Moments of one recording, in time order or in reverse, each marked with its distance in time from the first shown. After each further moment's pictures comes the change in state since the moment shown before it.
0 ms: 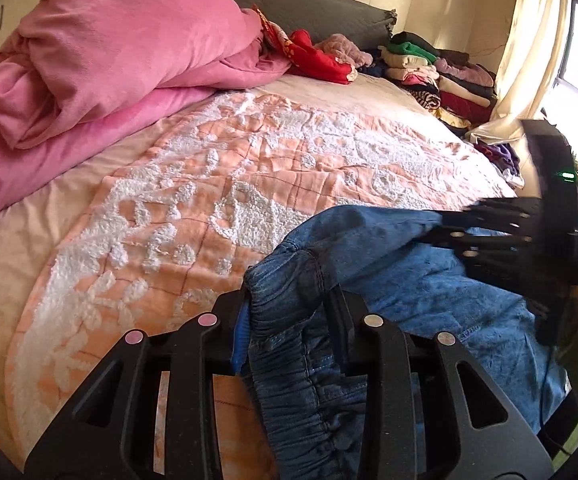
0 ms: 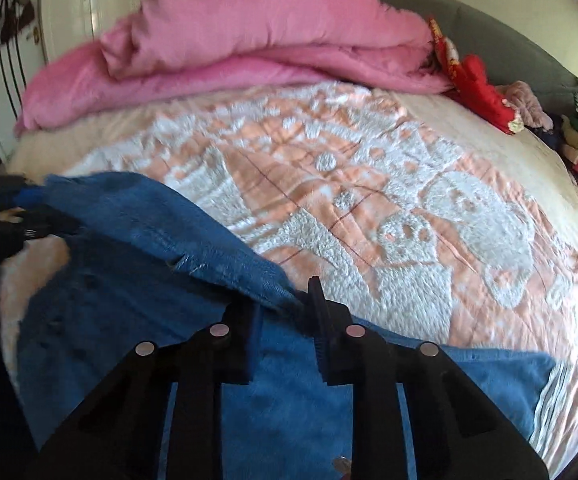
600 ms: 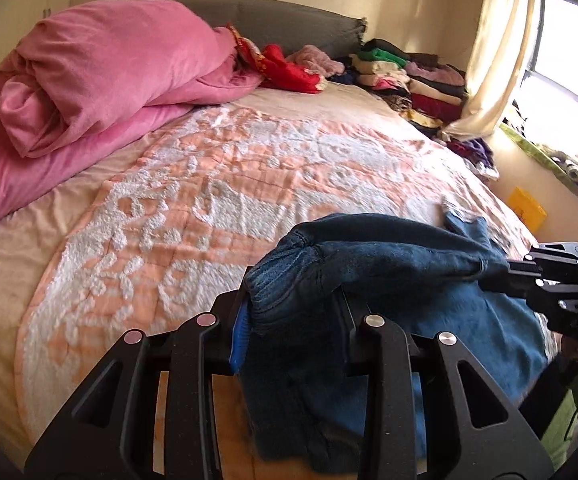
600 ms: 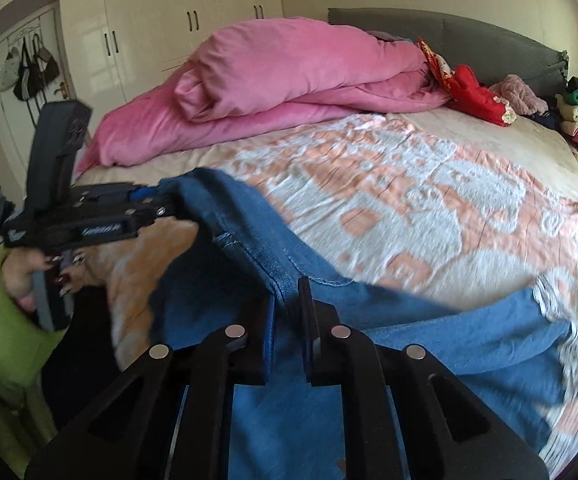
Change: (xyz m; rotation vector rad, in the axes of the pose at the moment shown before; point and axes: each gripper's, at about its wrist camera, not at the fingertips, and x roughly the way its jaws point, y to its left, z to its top) left arm -0.058 -0.023 -0.034 0.072 -0.038 -0.073; right arm -0.134 0.064 -0.085 0.100 -0.136 0.135
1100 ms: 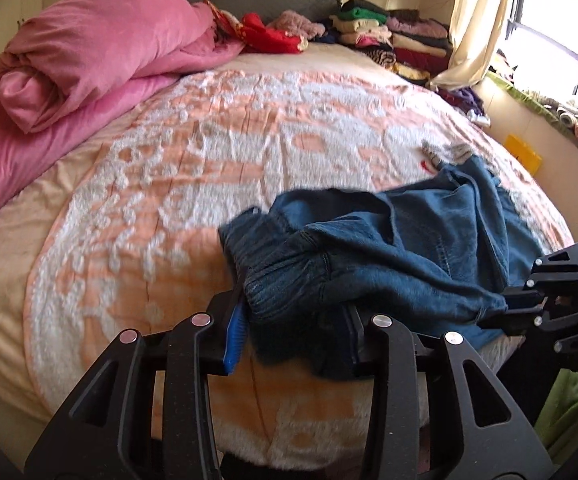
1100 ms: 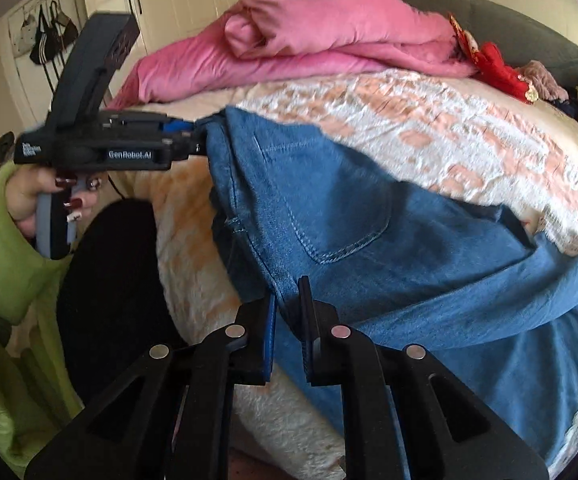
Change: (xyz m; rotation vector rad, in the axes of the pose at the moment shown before) left arm -0.017 -0.009 -0.056 0.092 0.133 0.019; right arm 0.005 0.065 -0.081 -0.040 0.127 0.045
